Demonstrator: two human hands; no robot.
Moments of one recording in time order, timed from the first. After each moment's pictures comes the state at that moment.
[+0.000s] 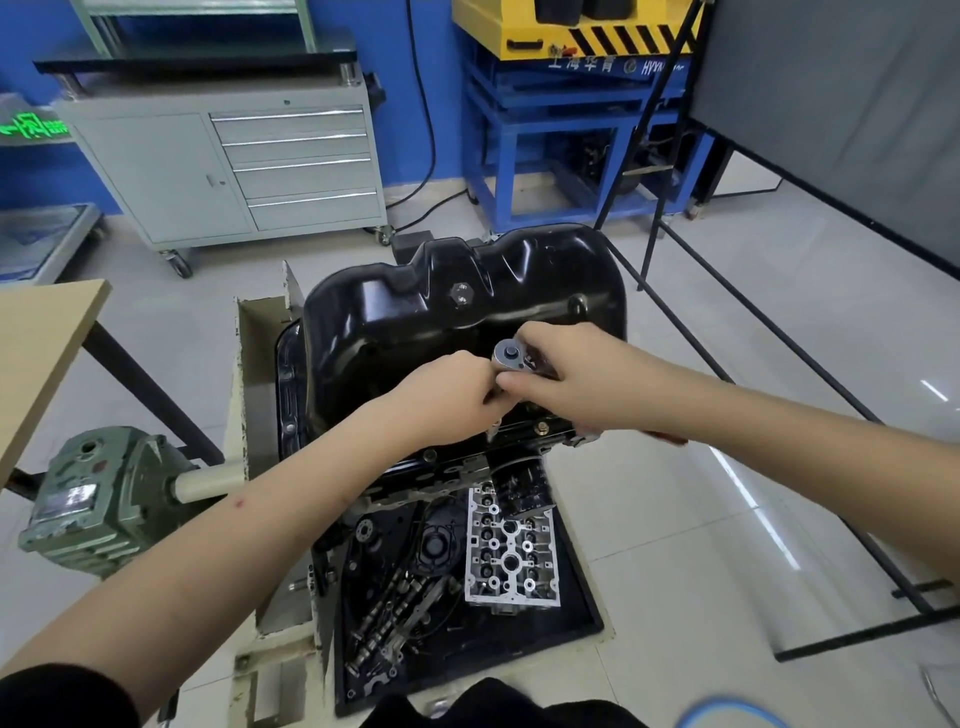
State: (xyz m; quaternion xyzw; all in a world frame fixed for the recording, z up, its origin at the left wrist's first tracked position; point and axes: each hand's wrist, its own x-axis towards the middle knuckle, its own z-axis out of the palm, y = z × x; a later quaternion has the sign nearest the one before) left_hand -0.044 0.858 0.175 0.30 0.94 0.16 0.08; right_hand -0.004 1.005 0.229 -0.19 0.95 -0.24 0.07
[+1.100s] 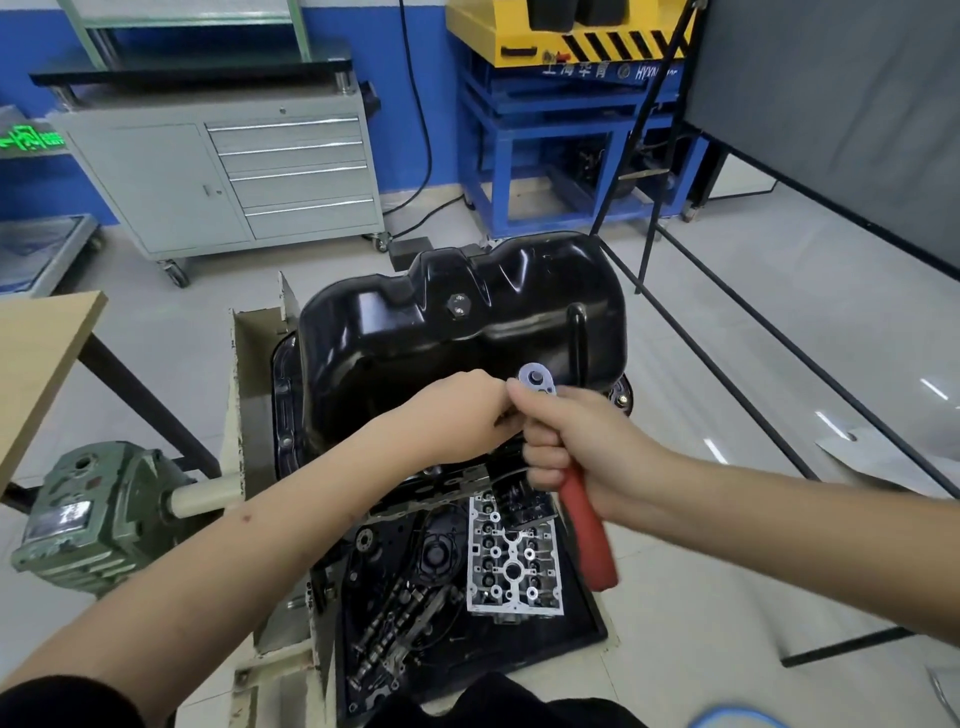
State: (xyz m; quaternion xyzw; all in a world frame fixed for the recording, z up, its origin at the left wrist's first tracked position) left_hand -0.041 0.868 0.179 0.31 0.94 0.10 0.12; right_hand 0.027 0.984 0.206 0.12 0.56 -0.79 0.19
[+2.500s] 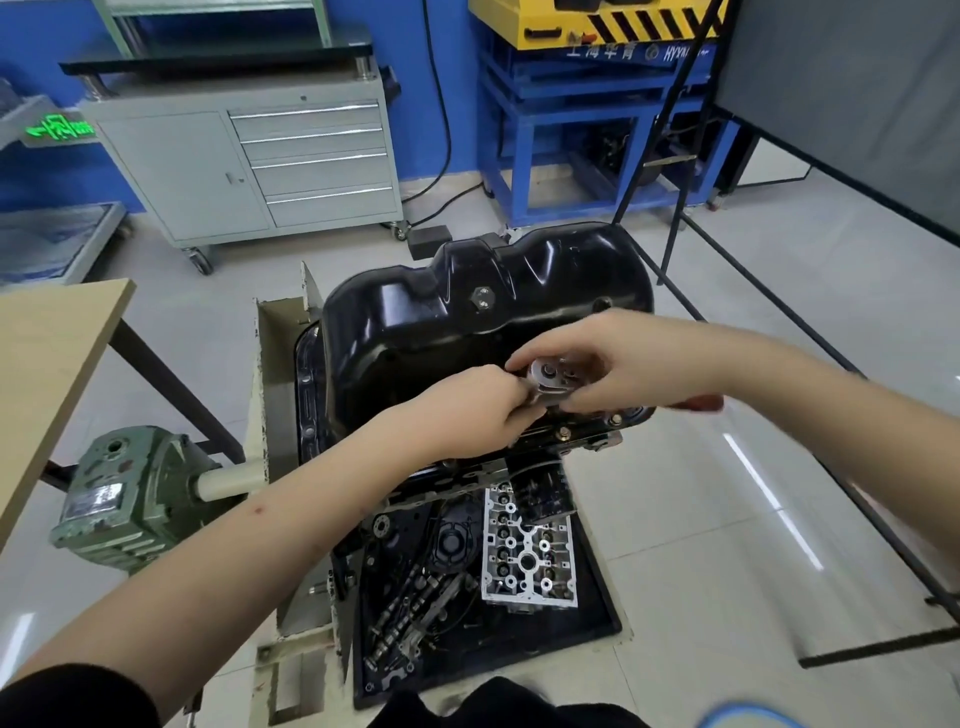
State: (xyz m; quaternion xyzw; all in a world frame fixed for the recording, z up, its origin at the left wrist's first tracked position) left_hand -0.043 0.856 0.176 0.35 0.92 0.12 0.11; right_hand -0.027 1.026 0.248 -0.30 0.92 -0.18 0.19
